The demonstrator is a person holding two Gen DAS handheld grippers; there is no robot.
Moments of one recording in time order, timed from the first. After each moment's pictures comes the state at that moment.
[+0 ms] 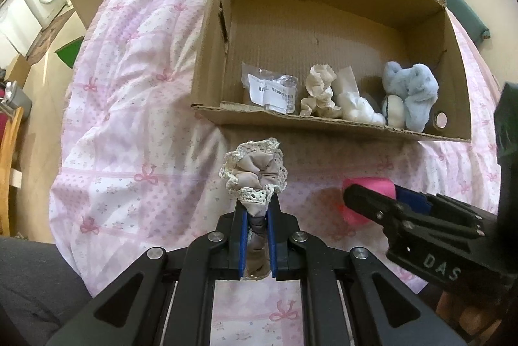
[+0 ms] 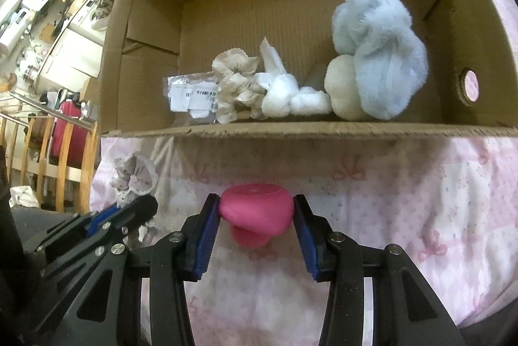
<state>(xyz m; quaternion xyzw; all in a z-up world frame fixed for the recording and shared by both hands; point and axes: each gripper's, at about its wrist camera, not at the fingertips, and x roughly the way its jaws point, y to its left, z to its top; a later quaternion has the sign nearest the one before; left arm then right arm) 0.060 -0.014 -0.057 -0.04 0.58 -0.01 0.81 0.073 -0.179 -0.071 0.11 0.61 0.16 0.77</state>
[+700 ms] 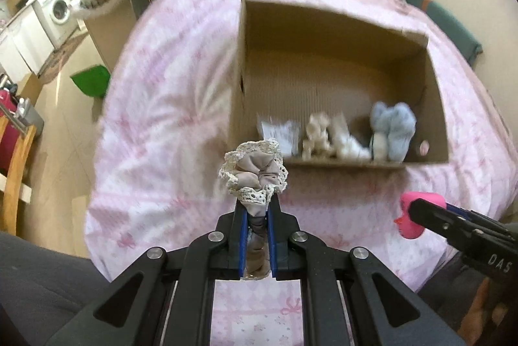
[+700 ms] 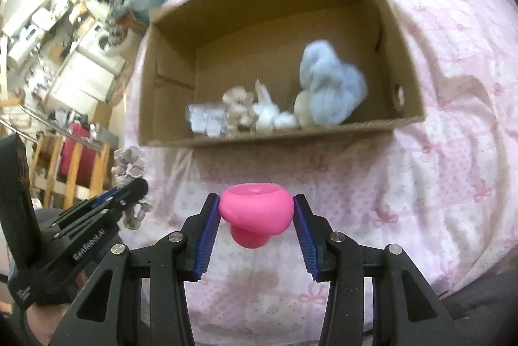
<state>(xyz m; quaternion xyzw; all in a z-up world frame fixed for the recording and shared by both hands) 0.046 -0.001 0.003 -0.04 0.51 0.00 0.86 0.041 -0.227 -0.004 0.15 0.55 0.15 0.81</state>
